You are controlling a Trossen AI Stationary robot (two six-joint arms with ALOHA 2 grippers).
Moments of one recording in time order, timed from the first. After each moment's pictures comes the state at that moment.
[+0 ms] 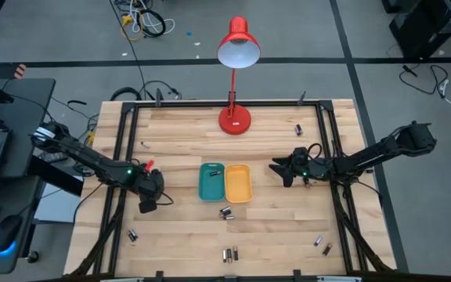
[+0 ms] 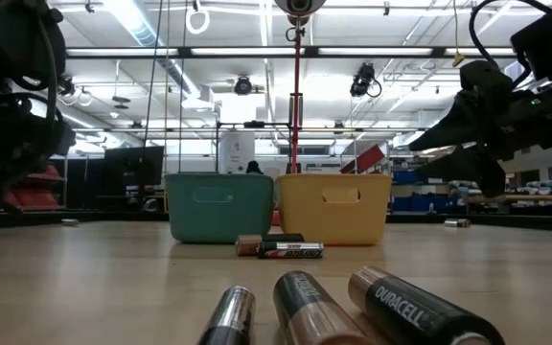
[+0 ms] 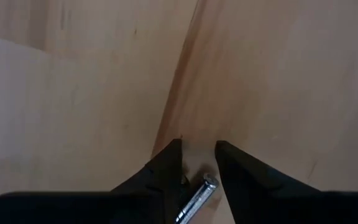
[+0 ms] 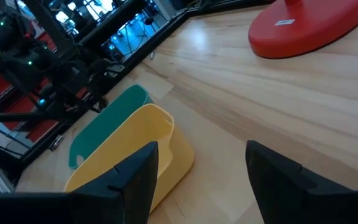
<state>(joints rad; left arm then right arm) -0.40 1.11 0.44 -0.80 -0.03 -0.71 0.15 1.07 0.03 0.72 0.48 0.79</state>
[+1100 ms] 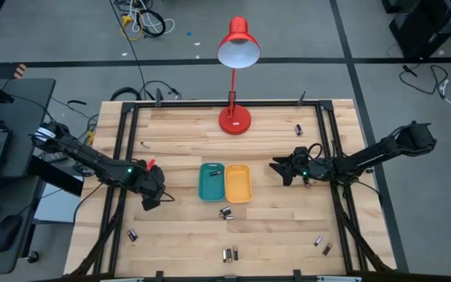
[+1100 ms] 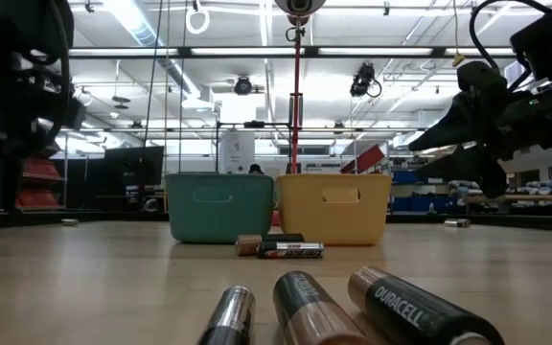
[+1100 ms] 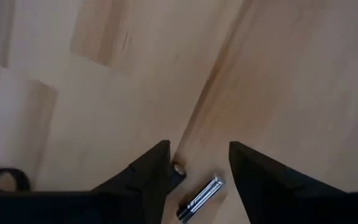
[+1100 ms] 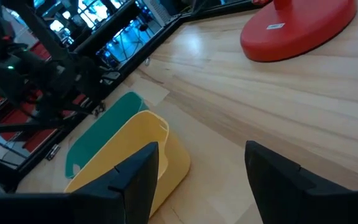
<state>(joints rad) -0.39 1.12 0.57 -0.96 -0.16 -0.78 0.15 1.07 0.03 0.72 0.51 0.82</state>
